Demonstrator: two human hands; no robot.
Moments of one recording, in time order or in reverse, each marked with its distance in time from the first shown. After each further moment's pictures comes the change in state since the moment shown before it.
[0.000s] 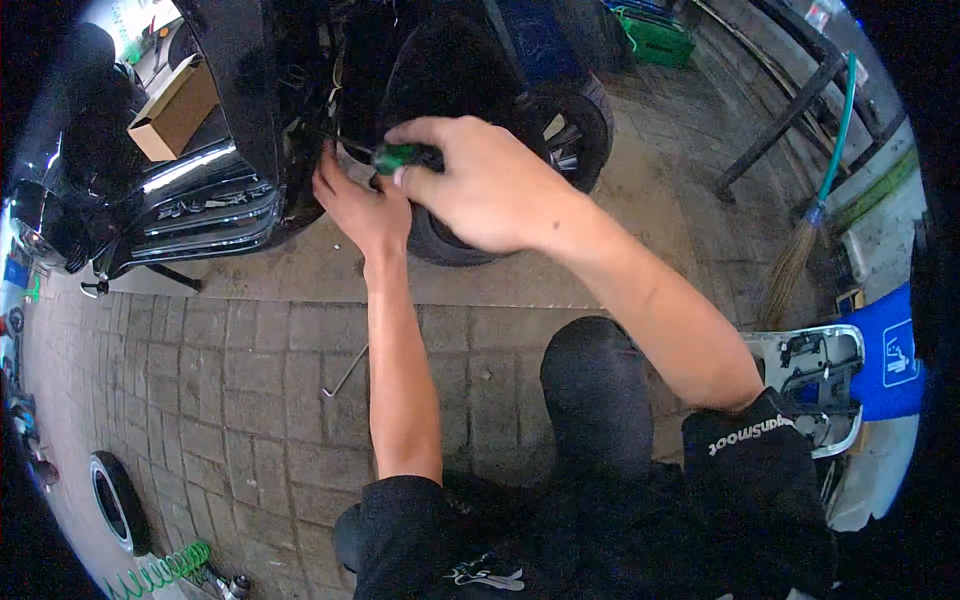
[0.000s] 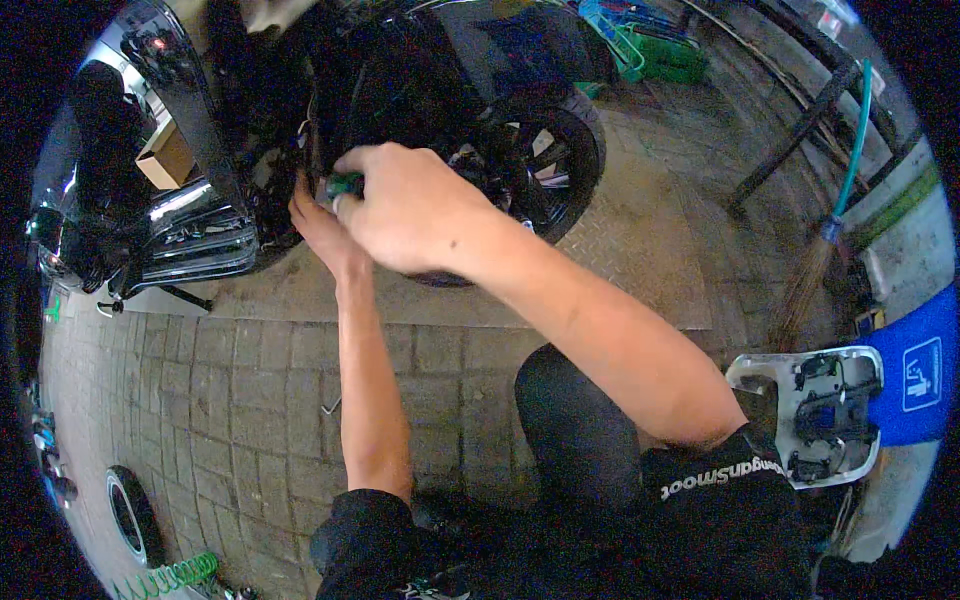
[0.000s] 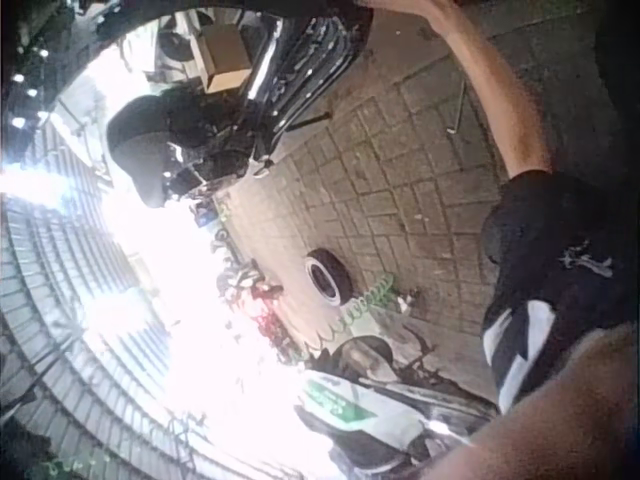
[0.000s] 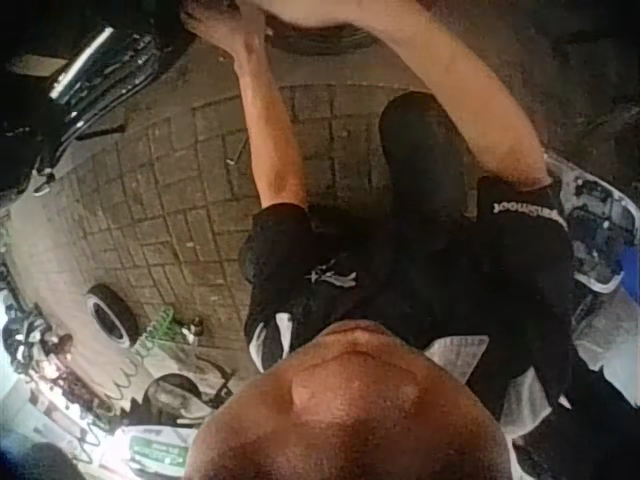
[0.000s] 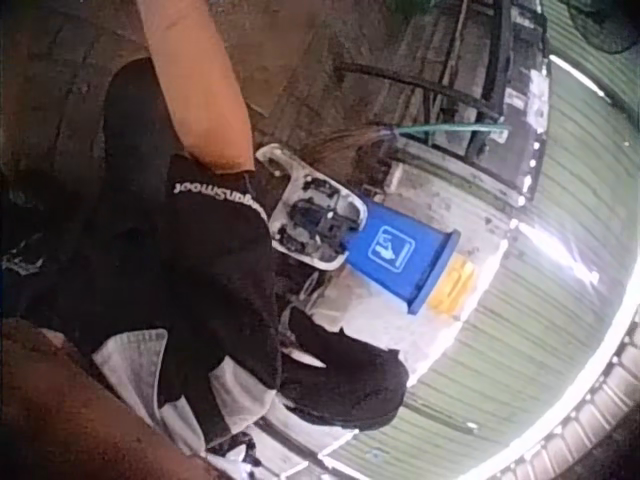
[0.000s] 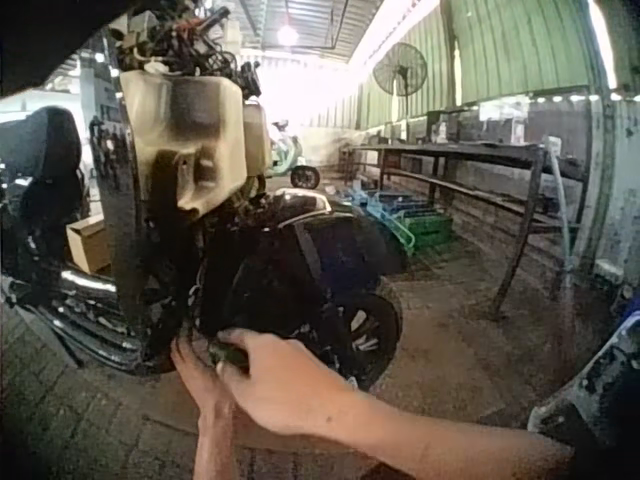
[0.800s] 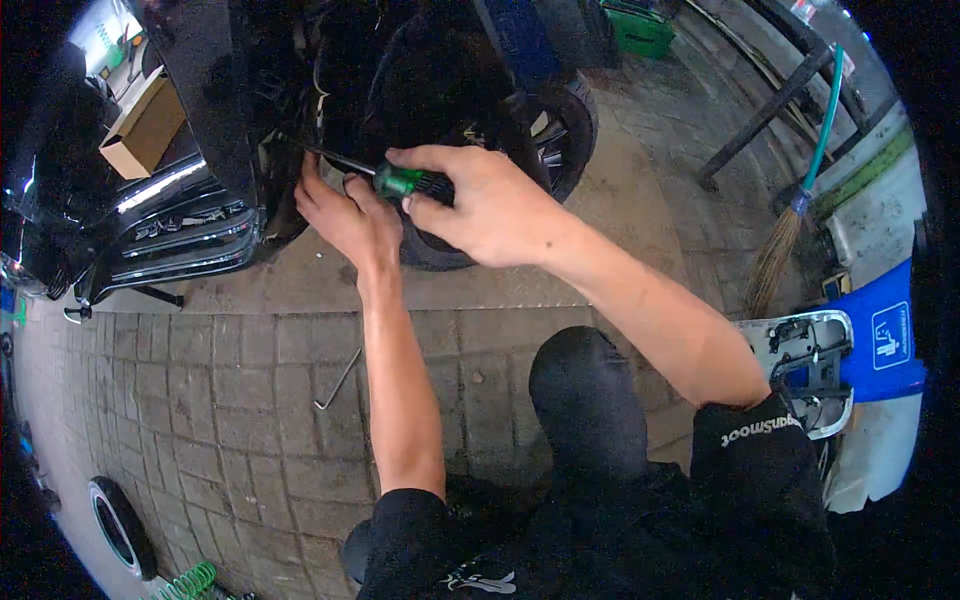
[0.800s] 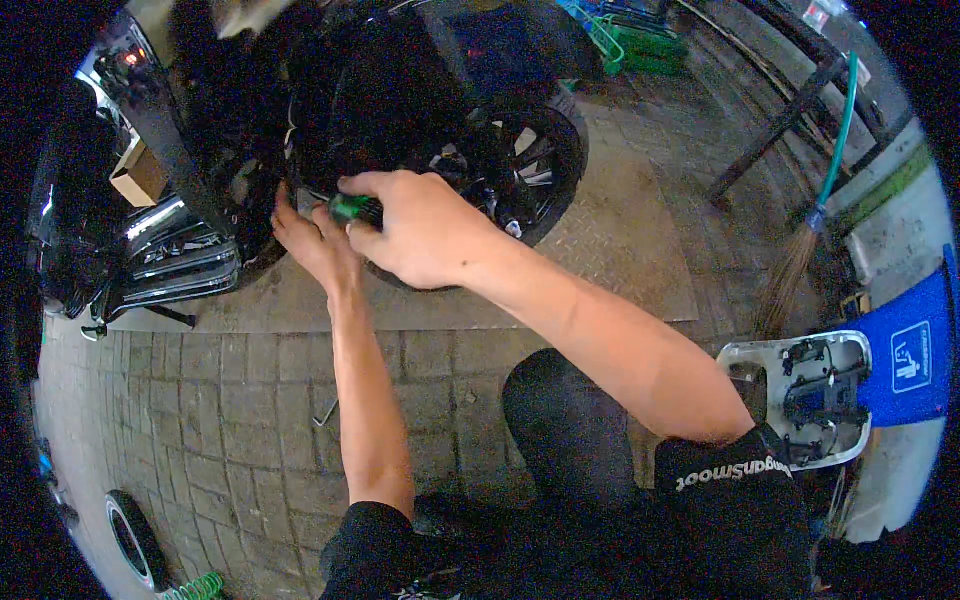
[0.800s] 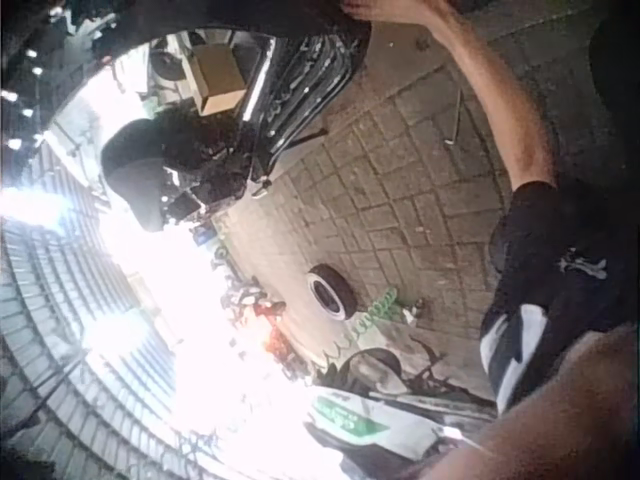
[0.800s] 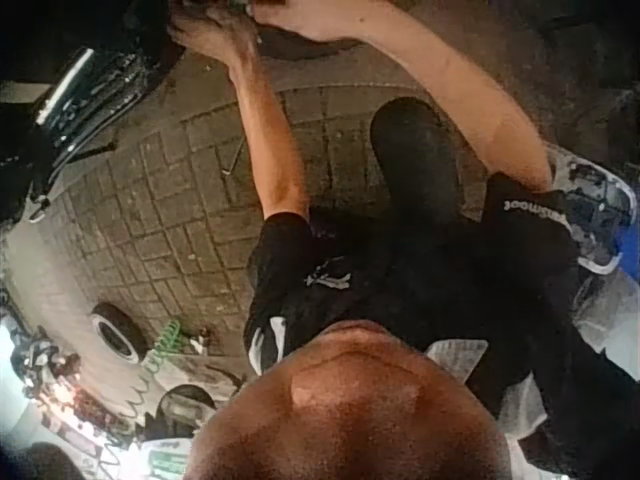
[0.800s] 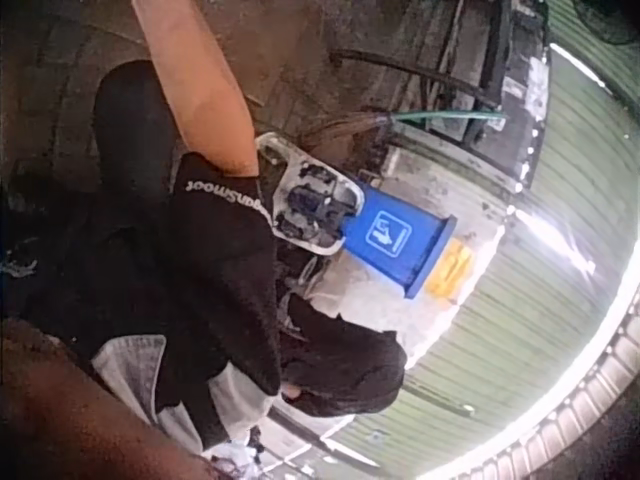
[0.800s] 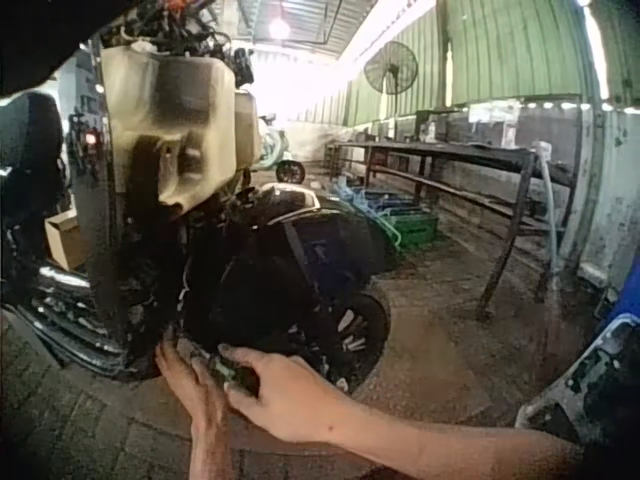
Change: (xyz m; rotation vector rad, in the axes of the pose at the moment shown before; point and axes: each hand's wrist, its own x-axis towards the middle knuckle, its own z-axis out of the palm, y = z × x) left_hand 0.000 0.006 0.005 -0.055 0.046 -0.059; right_hand 0.003 0.044 0.014 -0.031 0.037 -0.097
